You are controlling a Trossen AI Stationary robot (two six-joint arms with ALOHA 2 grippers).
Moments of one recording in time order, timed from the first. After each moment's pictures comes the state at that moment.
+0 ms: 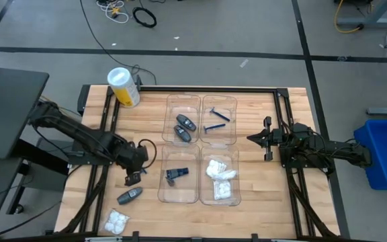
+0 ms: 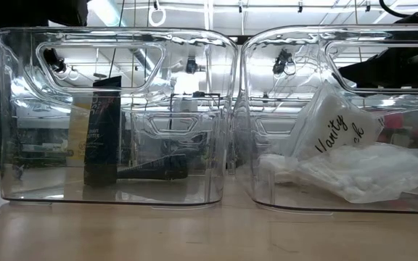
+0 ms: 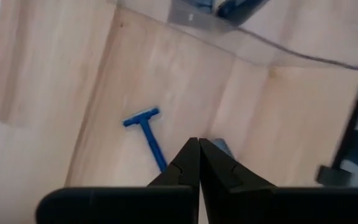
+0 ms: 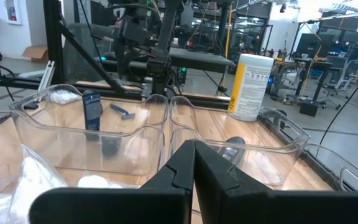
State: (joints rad) left arm -0.41 1.14 0.89 -0.95 0.01 -0.75; right arm -0.17 0.05 0.01 0.03 -0.13 -0.13
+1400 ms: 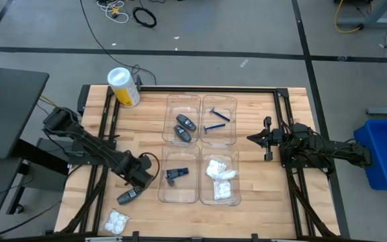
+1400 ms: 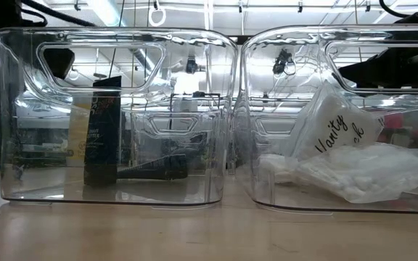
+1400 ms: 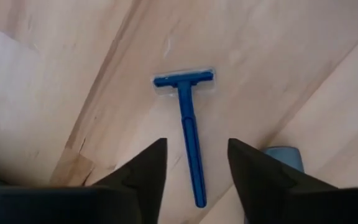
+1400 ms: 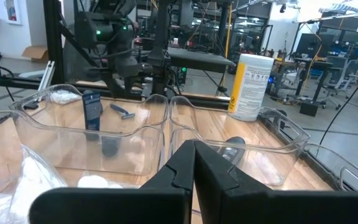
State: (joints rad) left arm -0.55 1.46 0.88 -0.98 -0.08 -1.09; right arm -0.17 0.05 0.01 0.03 -0.13 -0.13
